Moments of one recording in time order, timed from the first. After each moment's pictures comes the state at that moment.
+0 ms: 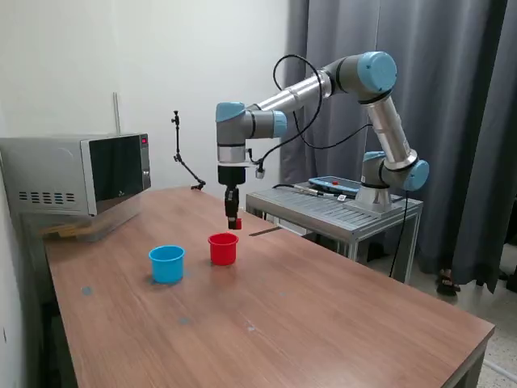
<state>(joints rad) -0.23 -0.93 1.34 -1.97 -1.52 -2.63</state>
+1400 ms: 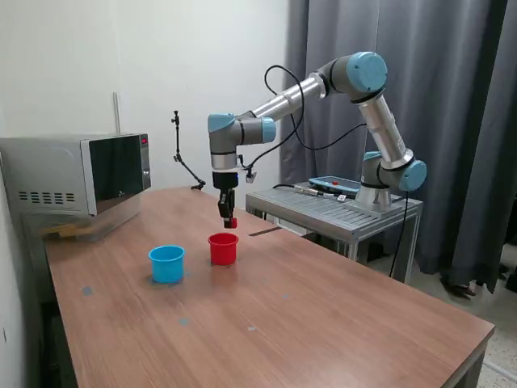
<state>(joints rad) -0.33 -0.93 1.41 -1.98 -1.57 -2.66</state>
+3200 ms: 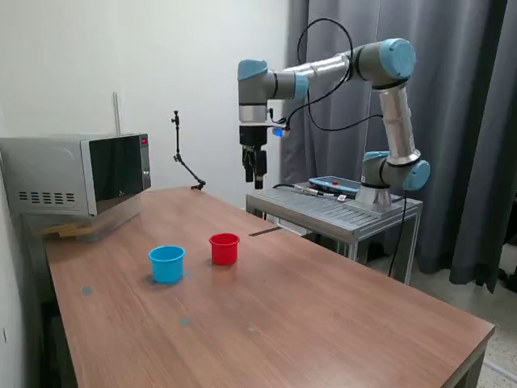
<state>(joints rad) -0.20 -1.14 1.37 -1.77 -1.53 -2.96</state>
